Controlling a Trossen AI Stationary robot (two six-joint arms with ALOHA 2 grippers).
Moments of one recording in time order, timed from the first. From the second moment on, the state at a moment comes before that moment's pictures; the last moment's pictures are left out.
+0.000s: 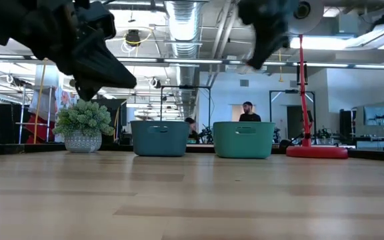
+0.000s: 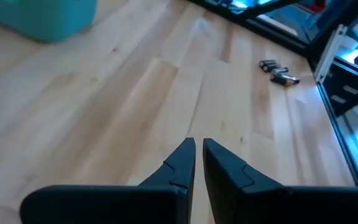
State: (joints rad) left arm -0.35 1.29 0.48 0.38 -0.38 -0.56; right arm -0.11 1.49 1.42 -1.02 0.16 0.43
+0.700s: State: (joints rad) left arm -0.04 1.12 0.44 0.21 0.13 -0.16; right arm -0.49 2.09 1.63 -0.98 -0.05 0.37
